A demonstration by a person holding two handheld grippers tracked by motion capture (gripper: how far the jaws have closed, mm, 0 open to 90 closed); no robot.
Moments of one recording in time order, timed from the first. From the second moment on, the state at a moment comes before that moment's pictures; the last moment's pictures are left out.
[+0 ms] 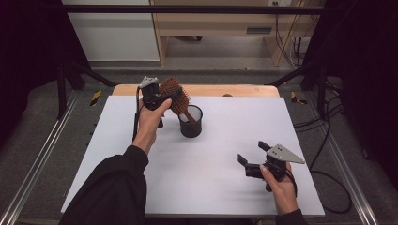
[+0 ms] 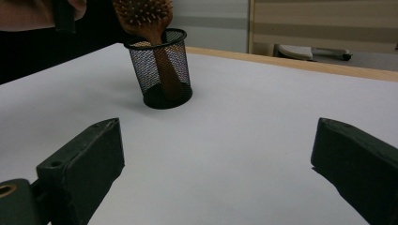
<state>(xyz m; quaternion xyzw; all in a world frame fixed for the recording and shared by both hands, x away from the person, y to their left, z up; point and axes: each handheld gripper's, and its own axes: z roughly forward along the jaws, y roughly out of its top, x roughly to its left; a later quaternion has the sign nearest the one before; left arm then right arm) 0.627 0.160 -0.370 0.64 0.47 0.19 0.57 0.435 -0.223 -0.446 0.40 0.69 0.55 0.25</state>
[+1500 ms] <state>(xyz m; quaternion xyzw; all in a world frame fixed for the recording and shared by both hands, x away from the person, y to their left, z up) 0.610 0.163 -0.370 0.64 0.47 0.22 0.57 0.436 -0.223 -0.447 0.40 0.69 0.55 0.25</state>
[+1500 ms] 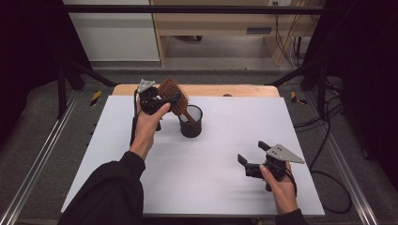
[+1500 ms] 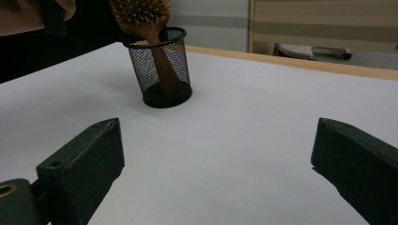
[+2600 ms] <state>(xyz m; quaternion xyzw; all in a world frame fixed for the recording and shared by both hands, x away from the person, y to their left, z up) 0.569 0.181 -0.373 0.63 0.45 0.26 0.57 0.438 -0.221 -0.449 0.40 0.69 0.54 0.25</state>
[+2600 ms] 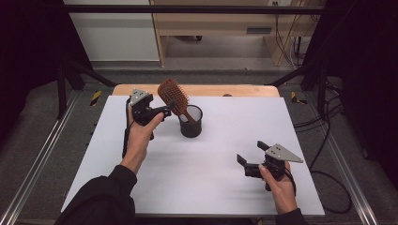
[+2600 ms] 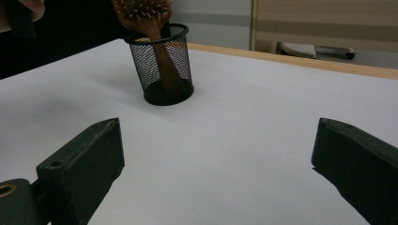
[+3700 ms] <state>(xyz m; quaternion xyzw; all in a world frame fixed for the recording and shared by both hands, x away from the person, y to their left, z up) 0.507 0.225 -0.367 0.64 0.42 0.31 0.56 0.437 -0.217 -0.450 0.40 0.70 0.53 0.26</state>
